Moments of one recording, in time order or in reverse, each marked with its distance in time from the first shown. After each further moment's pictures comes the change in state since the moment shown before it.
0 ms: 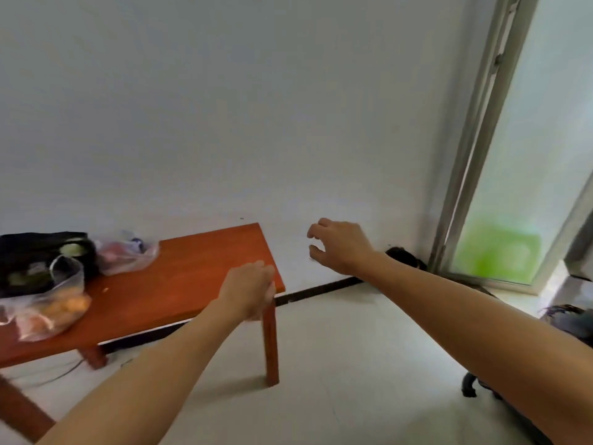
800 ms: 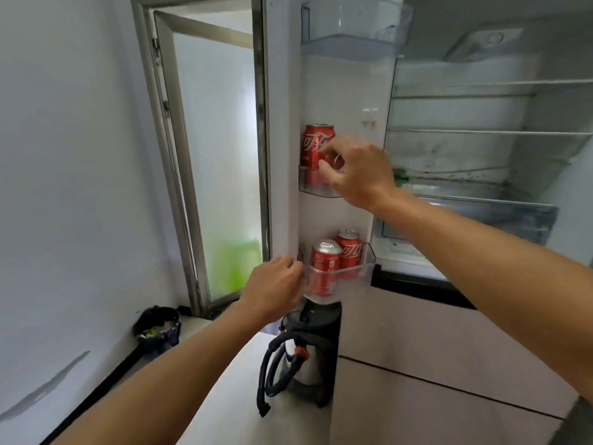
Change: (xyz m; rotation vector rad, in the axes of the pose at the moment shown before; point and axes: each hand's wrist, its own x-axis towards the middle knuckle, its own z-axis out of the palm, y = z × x) left_hand 0.230 0.488 -0.033 -0.473 0.422 1.073; right_hand -0.228 0.339 -0.282 -0.587 0.497 0.787
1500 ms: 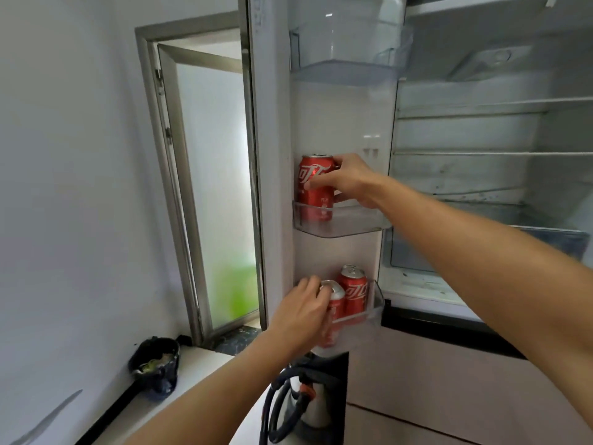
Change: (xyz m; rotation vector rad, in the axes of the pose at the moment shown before) left_hand 0.066 0.017 0.035 -0.069 -0.015 0.076; right_hand 0.077 0.042 0.034 0.786 -0.430 0.567
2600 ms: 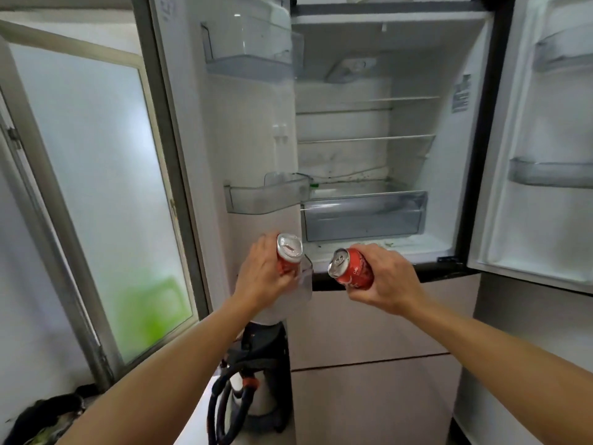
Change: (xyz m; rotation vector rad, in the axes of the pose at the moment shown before) left_hand 0.018 0.015 -0.018 -0.521 0.165 -0.022; right_hand -0.246 0.152 -0.015 -1.012 0.456 -0.209
